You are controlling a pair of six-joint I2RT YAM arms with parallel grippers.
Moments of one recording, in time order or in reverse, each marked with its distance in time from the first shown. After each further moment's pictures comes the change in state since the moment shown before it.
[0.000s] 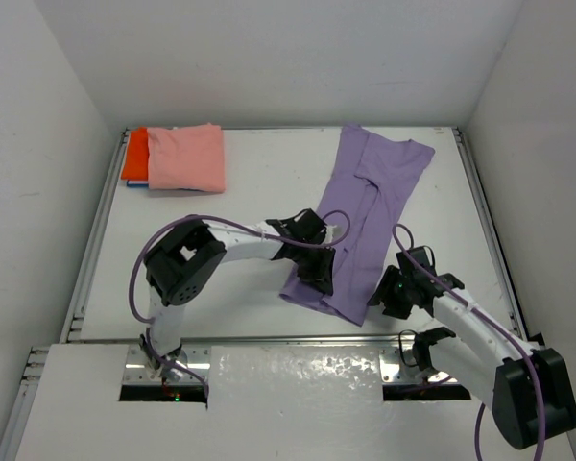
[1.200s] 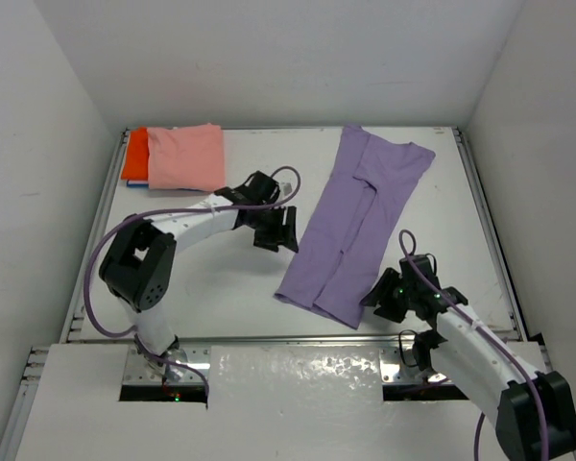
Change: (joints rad) left arm 0.247 -0.196 0.031 -0.209 -0.145 0.105; right arm 0.002 -0.128 -0.094 0.083 -0.089 0.073
